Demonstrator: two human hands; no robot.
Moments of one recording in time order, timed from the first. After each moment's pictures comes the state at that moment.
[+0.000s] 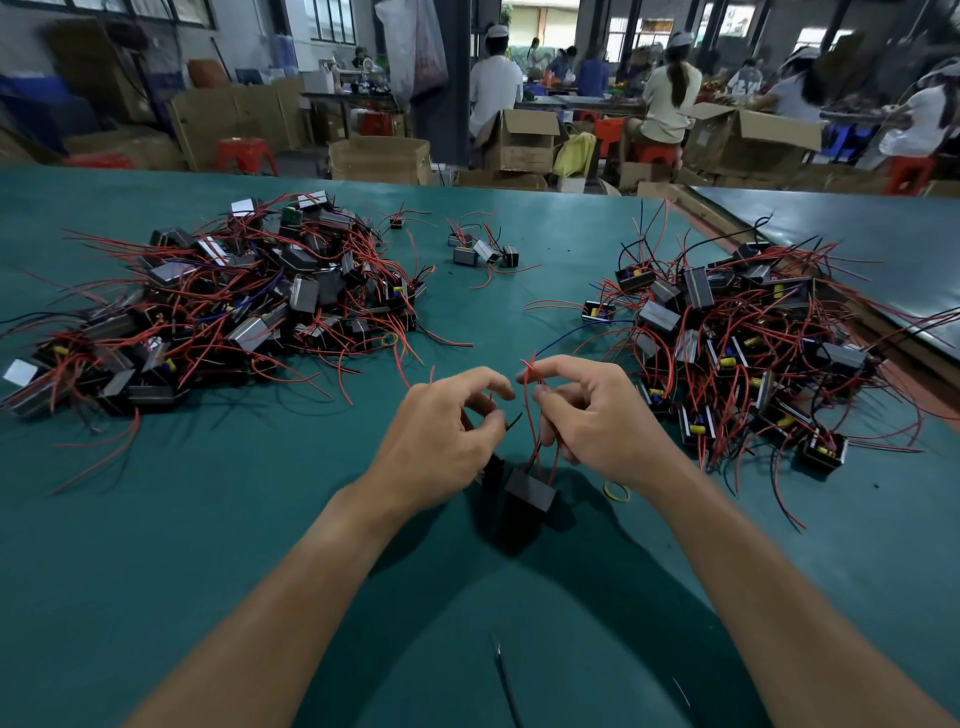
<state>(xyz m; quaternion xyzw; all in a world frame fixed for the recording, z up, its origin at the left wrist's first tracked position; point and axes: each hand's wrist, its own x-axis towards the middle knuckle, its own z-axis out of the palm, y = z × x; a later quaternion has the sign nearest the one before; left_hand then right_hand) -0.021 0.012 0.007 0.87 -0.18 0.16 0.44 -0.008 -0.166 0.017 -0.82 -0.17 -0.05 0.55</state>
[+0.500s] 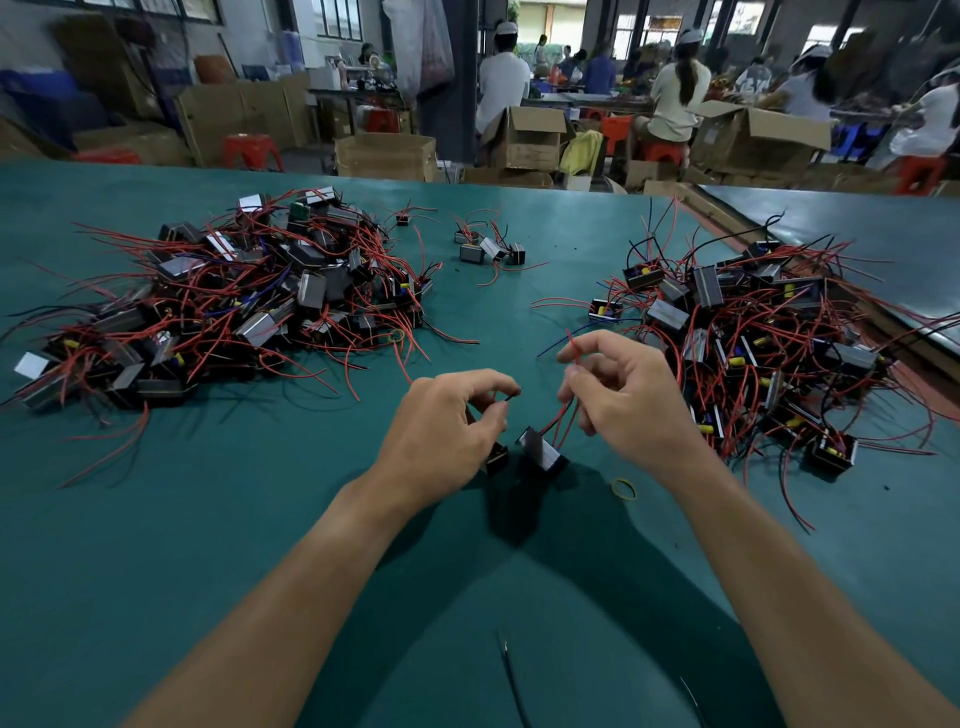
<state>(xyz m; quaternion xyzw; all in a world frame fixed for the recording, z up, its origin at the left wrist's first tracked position) -0.021 0.014 0.006 0.87 -0.16 0.17 0.43 -0.007 -0.175 0.027 -0.80 -0.14 -0.13 0.57</state>
